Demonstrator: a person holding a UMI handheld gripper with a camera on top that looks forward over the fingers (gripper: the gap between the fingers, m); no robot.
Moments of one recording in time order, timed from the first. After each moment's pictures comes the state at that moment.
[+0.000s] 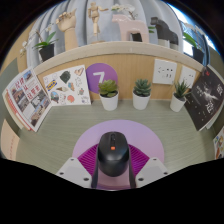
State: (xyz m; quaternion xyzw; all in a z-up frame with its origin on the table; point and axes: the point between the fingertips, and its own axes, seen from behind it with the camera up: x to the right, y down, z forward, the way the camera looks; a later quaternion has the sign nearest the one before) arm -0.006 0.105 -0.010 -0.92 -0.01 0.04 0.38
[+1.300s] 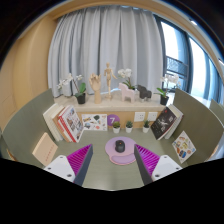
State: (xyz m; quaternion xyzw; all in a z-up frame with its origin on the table) arm -0.055 -0.160 0.321 -0.86 0.01 0.00 0.50
